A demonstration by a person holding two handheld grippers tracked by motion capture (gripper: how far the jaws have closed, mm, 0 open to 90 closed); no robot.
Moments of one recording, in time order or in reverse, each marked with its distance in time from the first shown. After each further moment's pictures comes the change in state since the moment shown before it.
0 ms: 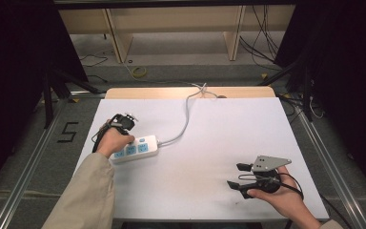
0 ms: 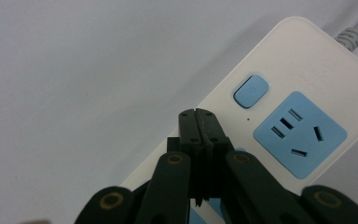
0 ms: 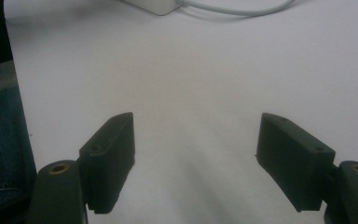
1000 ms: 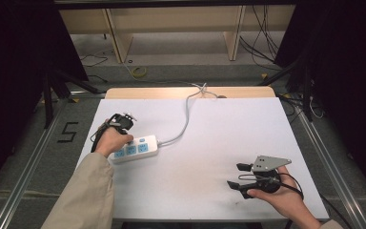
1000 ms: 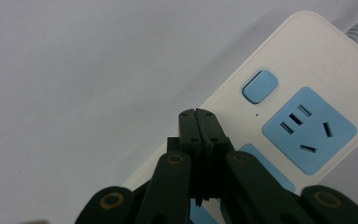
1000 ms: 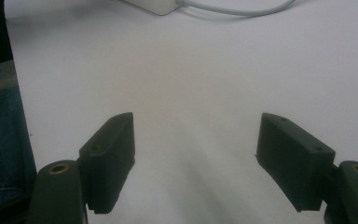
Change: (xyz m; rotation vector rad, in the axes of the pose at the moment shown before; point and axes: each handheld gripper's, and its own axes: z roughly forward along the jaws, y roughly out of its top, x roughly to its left) left arm 0.006 -0.002 0.000 0.010 -0.007 -0.016; right arm 0.000 0.000 0.000 0.001 0.000 -0.002
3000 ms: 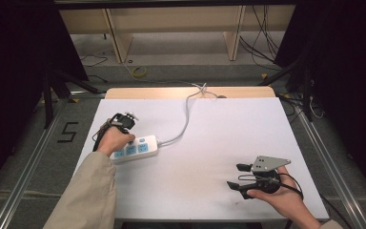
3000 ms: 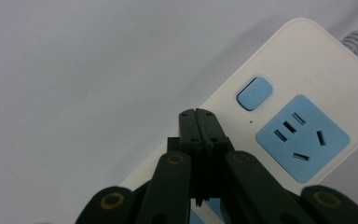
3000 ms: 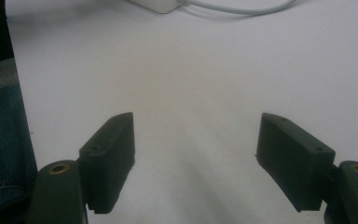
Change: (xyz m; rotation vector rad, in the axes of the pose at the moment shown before) left arm -0.005 0.005 0.002 0.009 0.008 -0.007; right arm 0.001 0.000 0.000 0.003 0.003 -0.003
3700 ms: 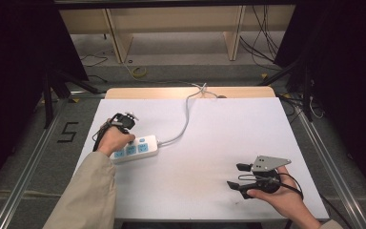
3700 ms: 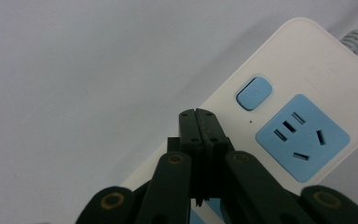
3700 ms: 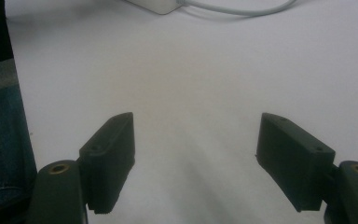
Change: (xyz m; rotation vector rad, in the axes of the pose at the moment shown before) left arm 0.000 0.000 0.000 0.000 0.000 0.006; right arm 0.000 0.000 0.000 -0.002 -0.002 0.000
